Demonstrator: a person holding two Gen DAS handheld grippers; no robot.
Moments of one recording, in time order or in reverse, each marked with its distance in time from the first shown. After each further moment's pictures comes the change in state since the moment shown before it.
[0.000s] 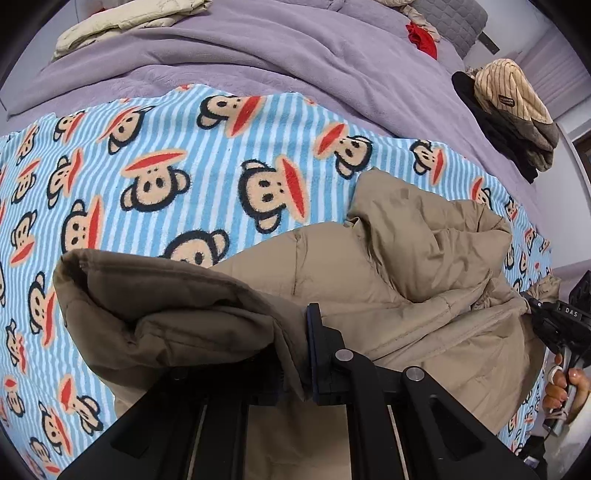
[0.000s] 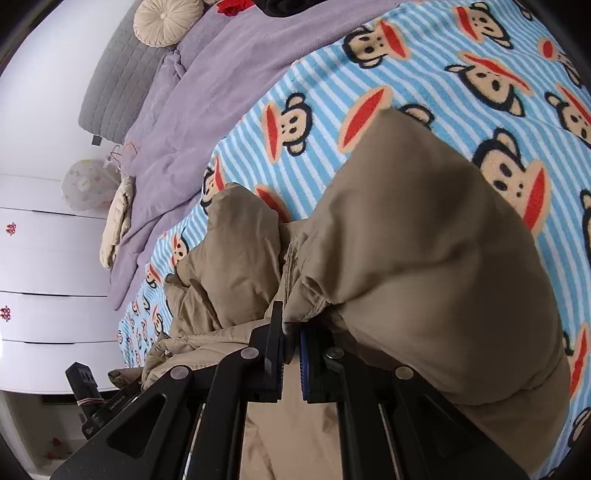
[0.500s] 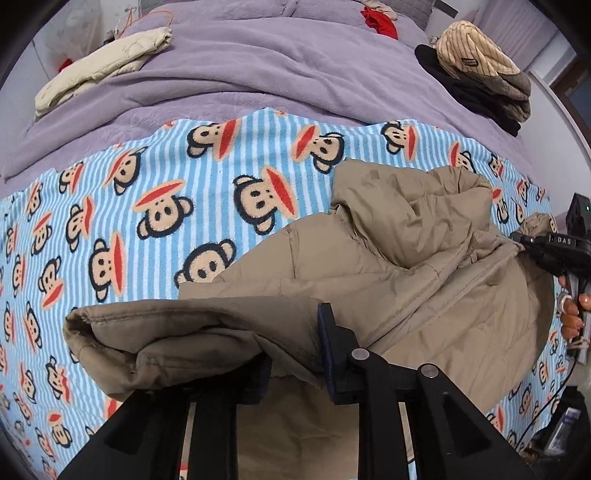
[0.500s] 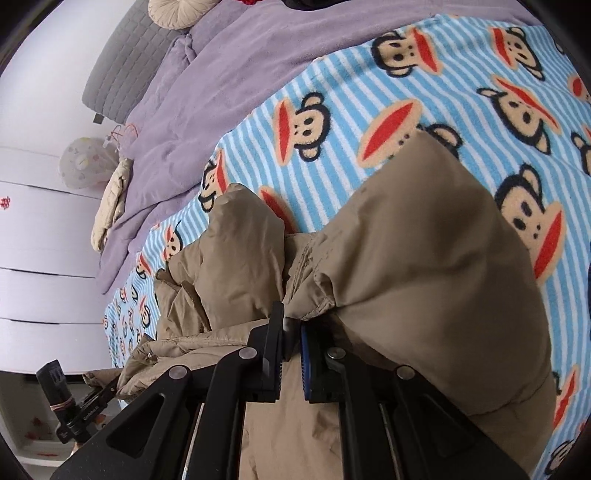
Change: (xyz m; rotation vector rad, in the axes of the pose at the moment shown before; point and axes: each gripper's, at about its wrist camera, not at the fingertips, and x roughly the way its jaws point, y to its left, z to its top) left arm -0.035 -0.017 -0.021 0.209 -0.019 0.085; right arm 0.006 0.014 0.015 -0.098 0.028 -0.037
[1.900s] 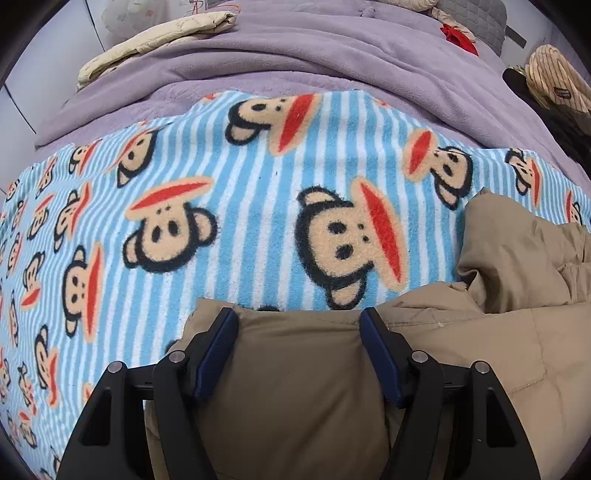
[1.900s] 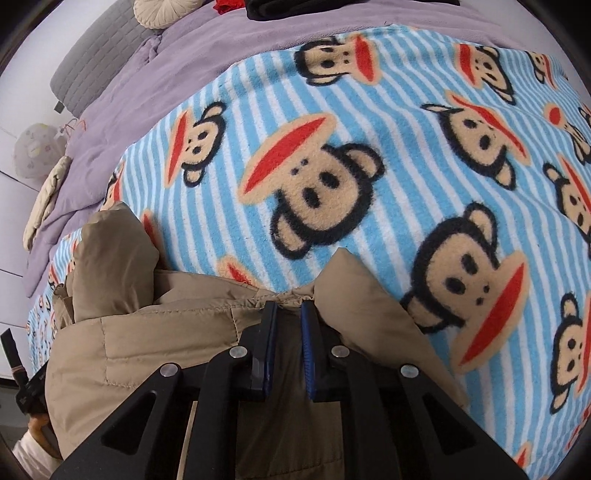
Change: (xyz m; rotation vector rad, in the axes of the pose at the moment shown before) left arm 0.121 0.036 0.032 -0.186 -0.100 0.199; right arm 0.028 -0.049 0.012 -0.078 -0.118 -0.292
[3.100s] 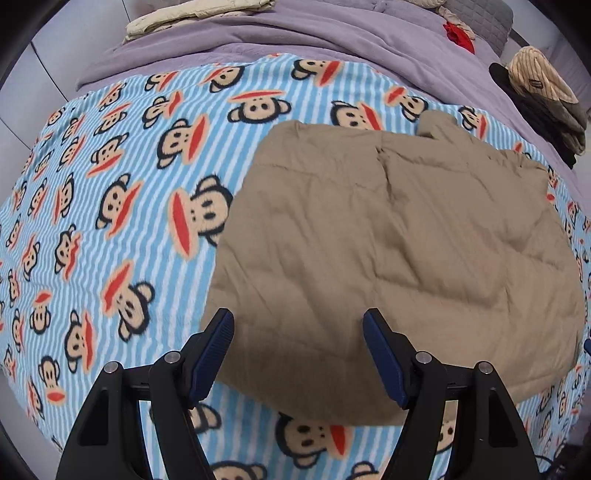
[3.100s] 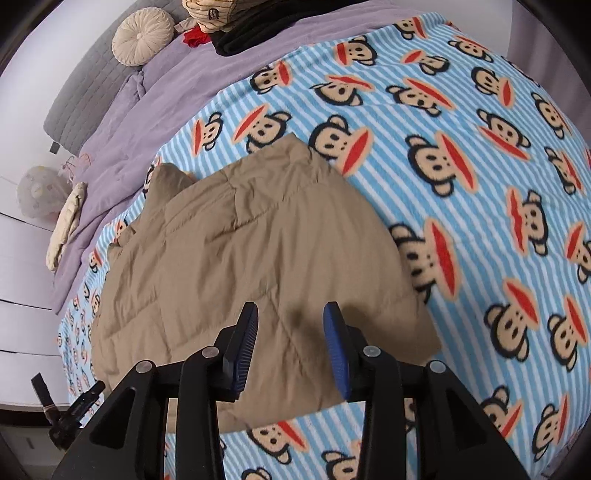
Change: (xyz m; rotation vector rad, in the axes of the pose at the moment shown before) left arm -0.122 0.041 -0.142 -0.074 0.116 -0.043; right arm -0.151 -0.019 -0.150 0.195 -0.024 0.032
